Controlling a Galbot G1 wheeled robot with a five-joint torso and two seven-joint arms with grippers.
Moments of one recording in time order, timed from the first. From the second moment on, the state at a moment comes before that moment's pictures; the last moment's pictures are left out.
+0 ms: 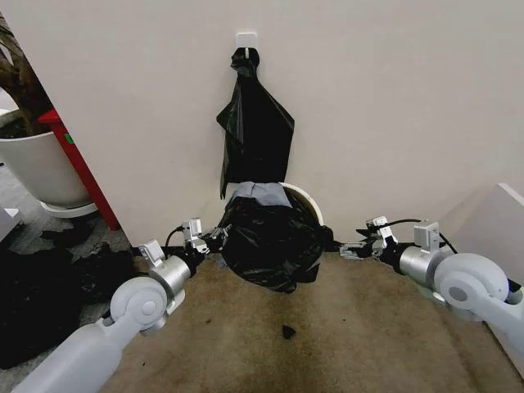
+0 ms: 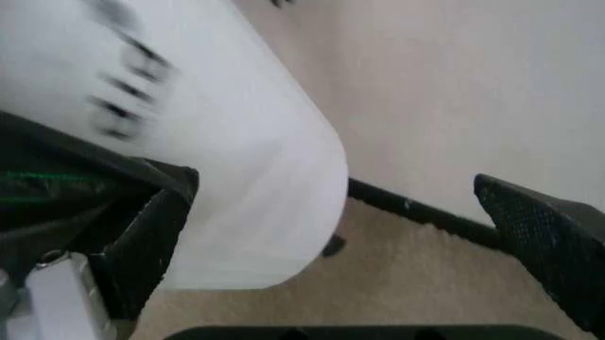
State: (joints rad) left arm 1.05 -0.83 -0.14 -1.98 -1.25 0.11 -0.09; right arm -0.99 0.36 0.11 2.08 1.24 -0.34 0.06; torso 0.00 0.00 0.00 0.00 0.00
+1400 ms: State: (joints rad) left arm 1.05 -0.82 -0.11 -2.00 -1.08 0.06 -0.14; right arm -0.86 0.35 0.28 2.19 1.22 -0.32 -0.13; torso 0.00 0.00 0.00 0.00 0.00
